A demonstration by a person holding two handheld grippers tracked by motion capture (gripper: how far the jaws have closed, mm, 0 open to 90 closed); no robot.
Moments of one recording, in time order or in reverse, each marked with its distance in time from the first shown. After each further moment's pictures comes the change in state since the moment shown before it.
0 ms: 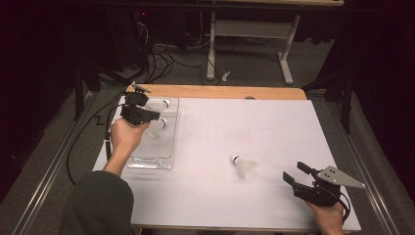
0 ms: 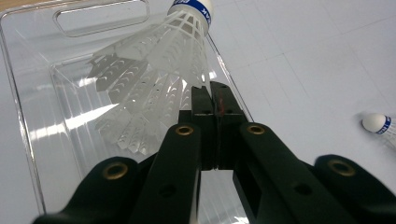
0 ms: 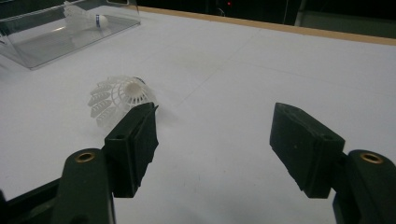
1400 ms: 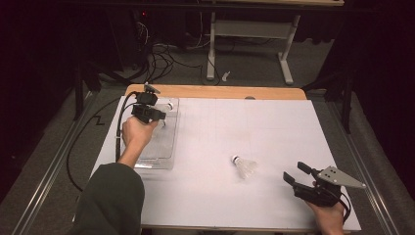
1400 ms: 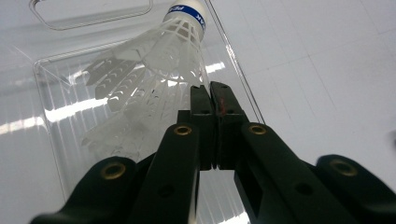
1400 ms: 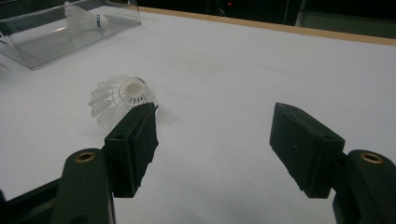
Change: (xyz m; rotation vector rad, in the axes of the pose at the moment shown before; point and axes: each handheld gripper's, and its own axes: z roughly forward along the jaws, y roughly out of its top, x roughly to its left) left arm 0.001 0.013 0.039 0.050 0.040 -0.037; right arm -0.001 0.000 -0.001 -0.001 0.004 0.000
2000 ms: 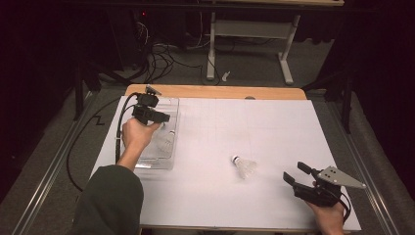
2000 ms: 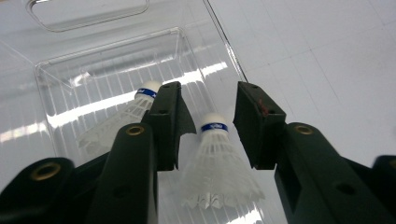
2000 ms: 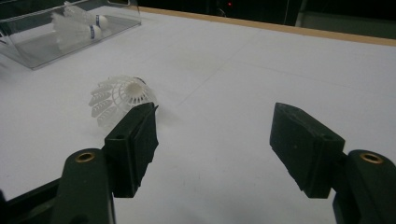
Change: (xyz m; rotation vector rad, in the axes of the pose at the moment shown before) left arm -0.004 -0.005 -0.001 -0.008 0.015 0.036; right arm 0.000 0.000 0.000 0.000 0.001 -0.001
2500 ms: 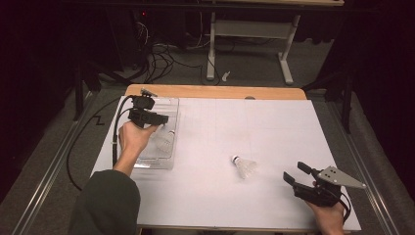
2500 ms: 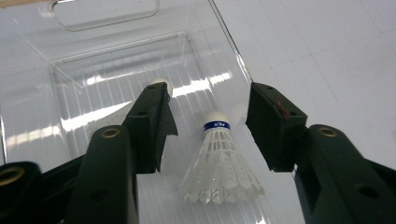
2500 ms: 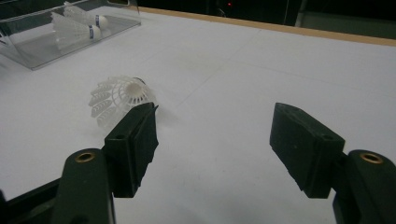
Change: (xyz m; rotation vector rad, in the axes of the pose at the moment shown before) left arm 0.000 -0.012 -0.010 -0.055 0.019 -0.010; right arm 0.000 0.000 0.000 -0.001 -0.002 0.001
